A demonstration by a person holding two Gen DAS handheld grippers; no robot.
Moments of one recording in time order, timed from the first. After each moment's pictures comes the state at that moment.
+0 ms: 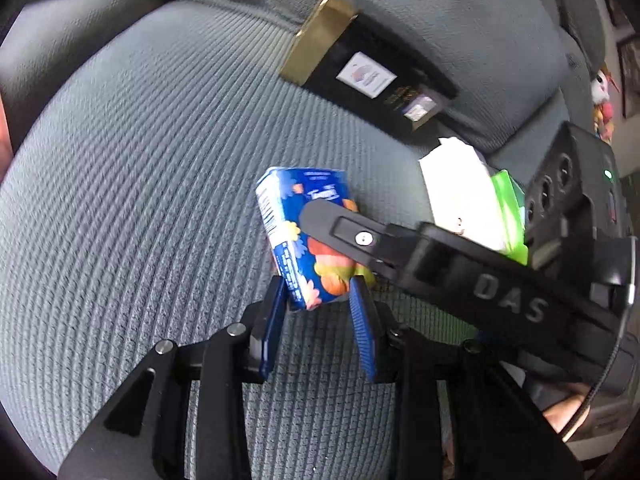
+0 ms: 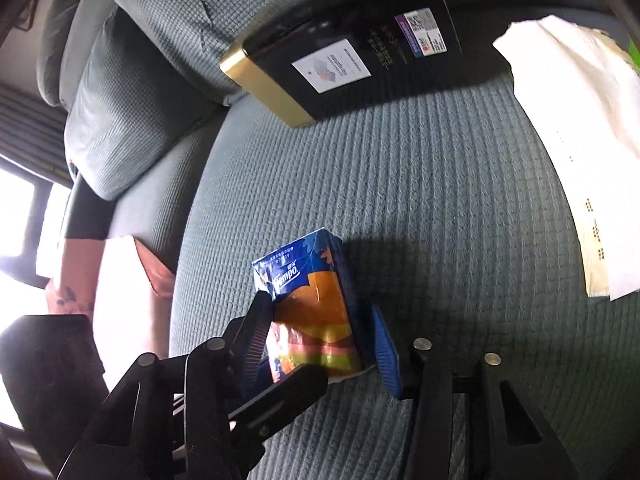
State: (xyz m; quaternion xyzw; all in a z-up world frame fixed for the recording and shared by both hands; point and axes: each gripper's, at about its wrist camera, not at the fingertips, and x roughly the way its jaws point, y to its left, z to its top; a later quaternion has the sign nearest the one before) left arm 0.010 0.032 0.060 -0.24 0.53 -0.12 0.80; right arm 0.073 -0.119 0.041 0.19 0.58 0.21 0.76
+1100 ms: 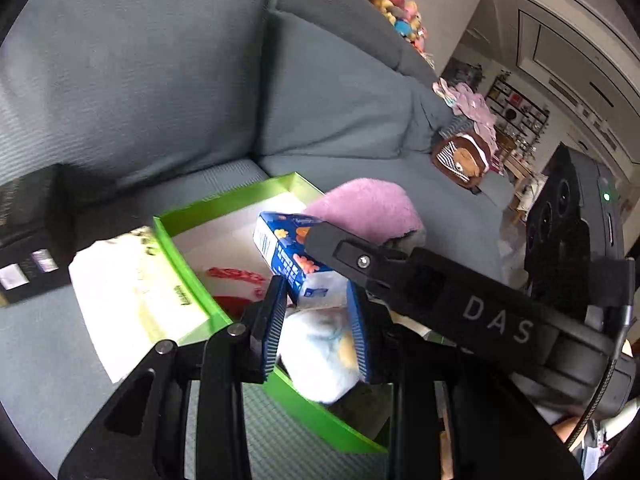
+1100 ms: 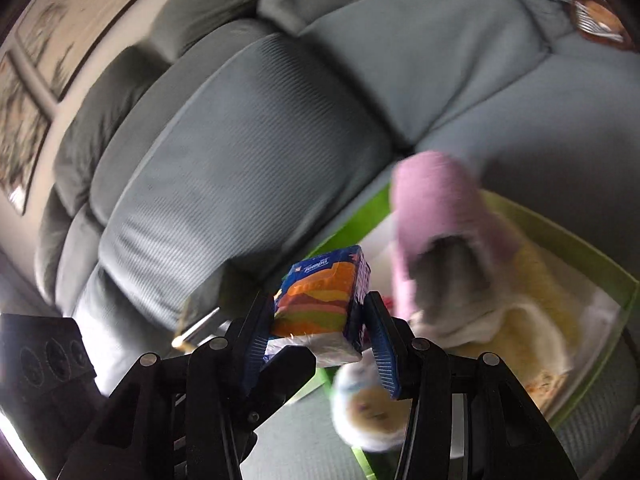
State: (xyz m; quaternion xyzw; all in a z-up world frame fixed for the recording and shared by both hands) left arm 0.032 -0.222 0.143 -0.04 0.38 -0.41 0.83; right arm -0.029 -0.372 0.152 0.33 0.30 -0.02 0.89
